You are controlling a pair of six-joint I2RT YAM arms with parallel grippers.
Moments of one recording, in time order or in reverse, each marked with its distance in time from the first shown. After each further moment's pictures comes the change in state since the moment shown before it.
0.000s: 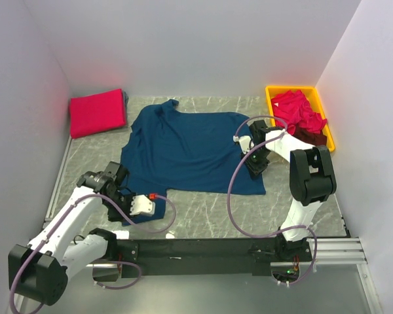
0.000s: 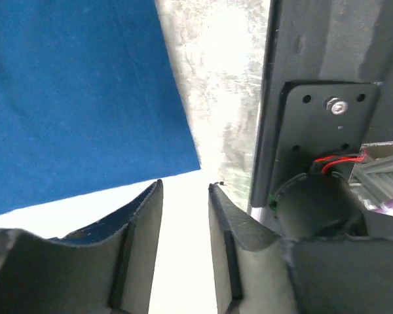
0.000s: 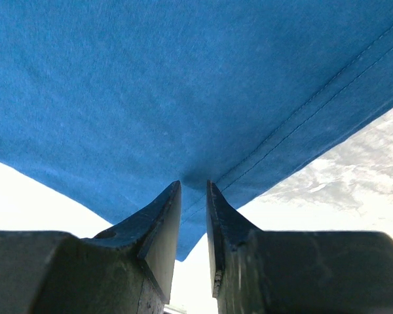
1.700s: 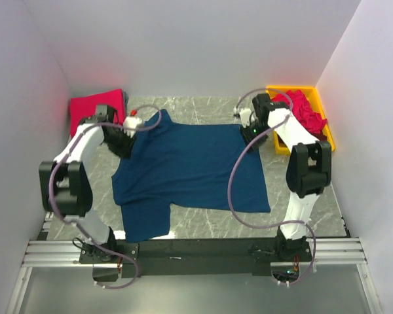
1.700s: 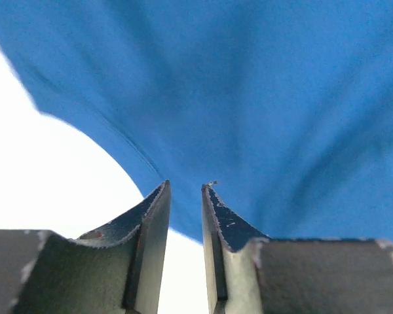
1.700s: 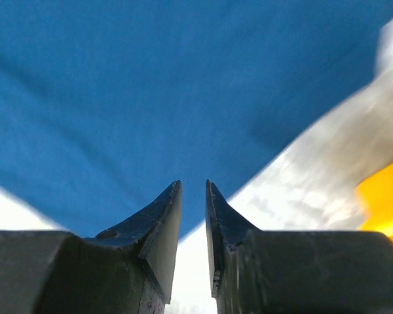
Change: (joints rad) left arm 0.300 0.671 0.564 0.344 0.007 -0.599; right arm -0.026 0.074 0.373 -0.203 -0.070 -0.025
